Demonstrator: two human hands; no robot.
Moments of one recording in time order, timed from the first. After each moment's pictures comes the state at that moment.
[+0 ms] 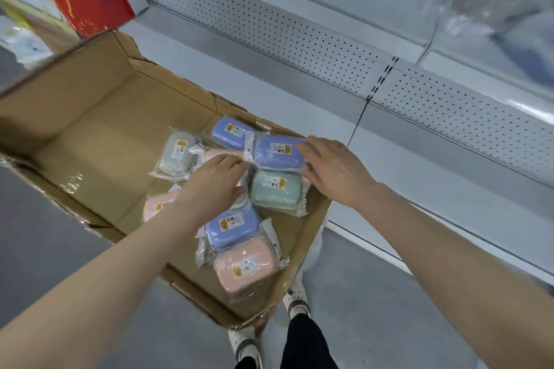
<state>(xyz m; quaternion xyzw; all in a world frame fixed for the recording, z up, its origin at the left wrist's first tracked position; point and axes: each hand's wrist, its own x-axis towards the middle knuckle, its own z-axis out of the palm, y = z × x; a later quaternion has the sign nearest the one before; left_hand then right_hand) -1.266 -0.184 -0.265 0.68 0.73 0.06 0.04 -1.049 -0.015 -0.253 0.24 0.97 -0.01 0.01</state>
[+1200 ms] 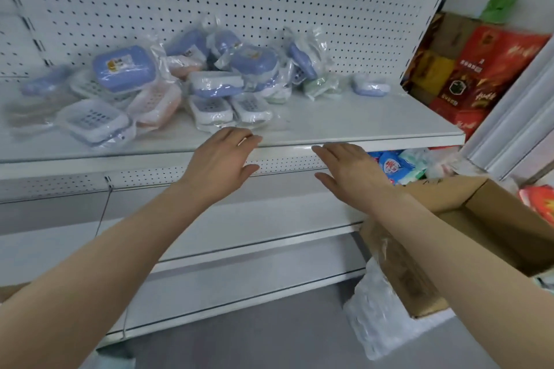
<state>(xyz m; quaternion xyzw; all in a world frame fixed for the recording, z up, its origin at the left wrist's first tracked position) -0.679 0.070 -0.071 0.87 0.39 0.26 -0.13 -0.394 0.020 -0.079 0.54 0.79 0.25 -0.13</state>
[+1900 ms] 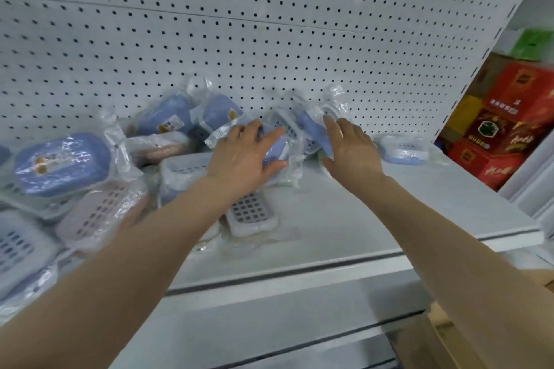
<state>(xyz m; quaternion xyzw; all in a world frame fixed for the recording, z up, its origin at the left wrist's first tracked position) -0.596 0.341 -0.022 0.84 0.47 0.24 -0.14 -0.355 0.322 -0.017 0.64 0.71 0.24 -0.16</state>
